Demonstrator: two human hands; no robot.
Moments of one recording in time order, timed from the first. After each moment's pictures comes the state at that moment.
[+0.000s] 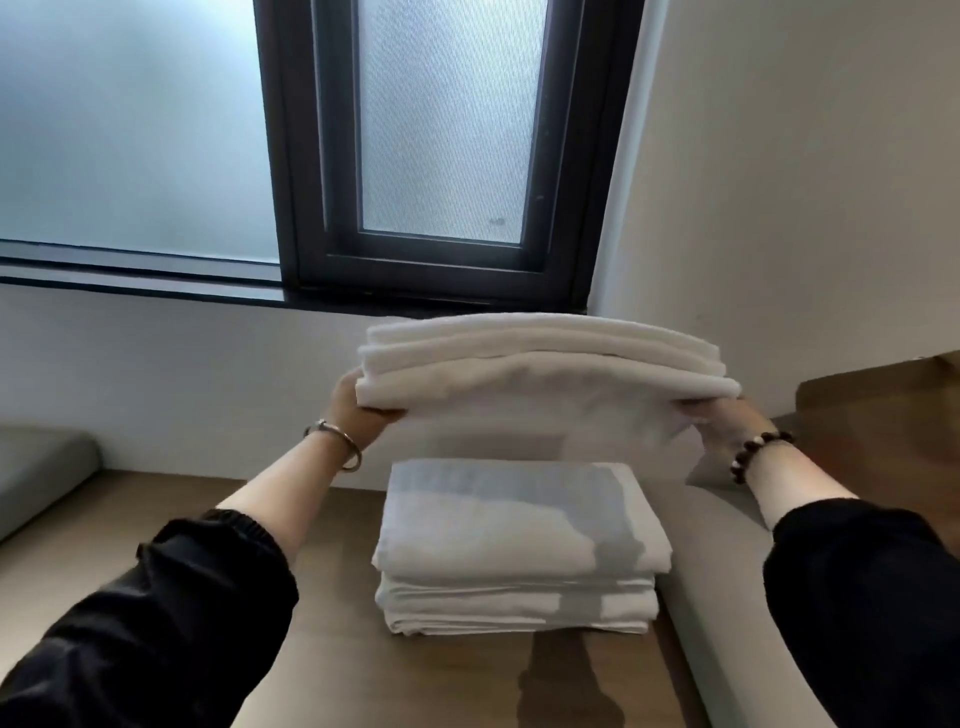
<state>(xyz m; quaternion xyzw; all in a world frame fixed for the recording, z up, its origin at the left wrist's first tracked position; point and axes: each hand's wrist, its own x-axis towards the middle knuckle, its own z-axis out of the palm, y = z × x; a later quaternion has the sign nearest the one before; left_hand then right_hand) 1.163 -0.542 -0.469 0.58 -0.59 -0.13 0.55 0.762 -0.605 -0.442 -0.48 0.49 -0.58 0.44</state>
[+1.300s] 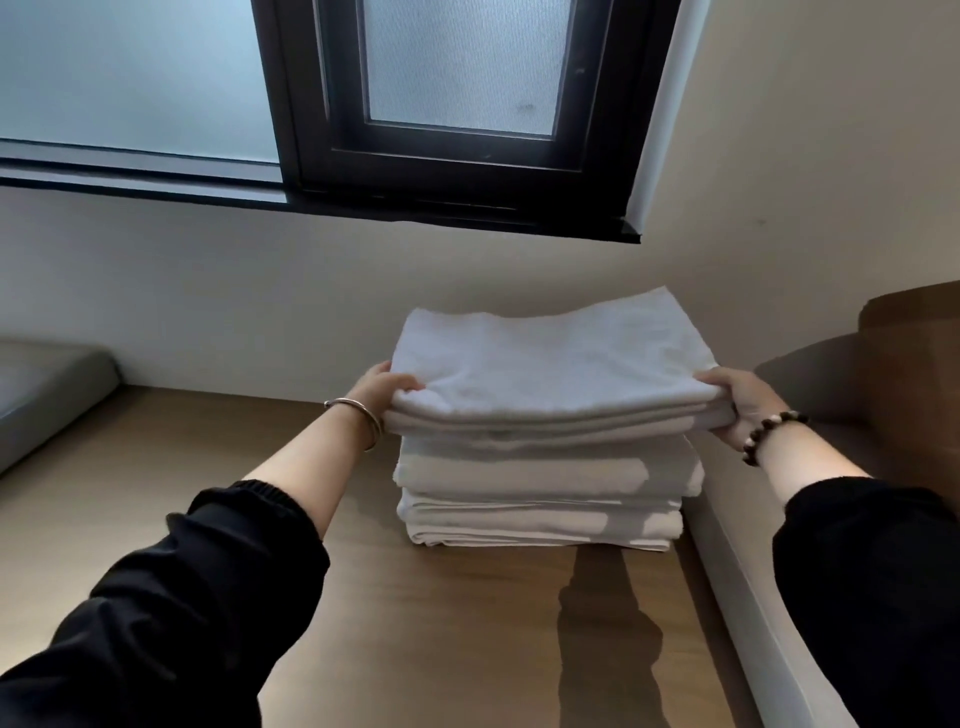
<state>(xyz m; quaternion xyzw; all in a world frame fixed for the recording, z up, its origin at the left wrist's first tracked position) 1.163 -0.551 -0.546 0.57 -0.40 -0.49 0.52 0.766 -0.615 -0.521 -0.36 0.54 -0.52 0.55</state>
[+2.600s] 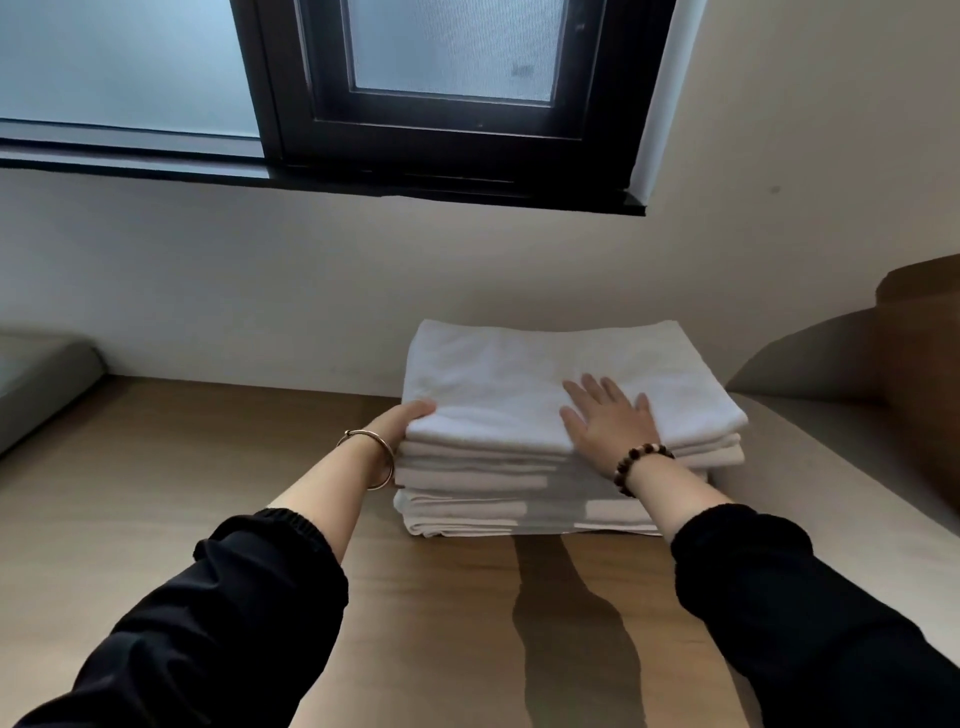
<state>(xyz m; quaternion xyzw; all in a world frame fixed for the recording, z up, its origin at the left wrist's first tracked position) 1.131 -0.532 -0.585 0.65 -0.26 -0.58 0.41 0.873 -0.589 -0.584 -0.80 0.60 -0.04 0.04</state>
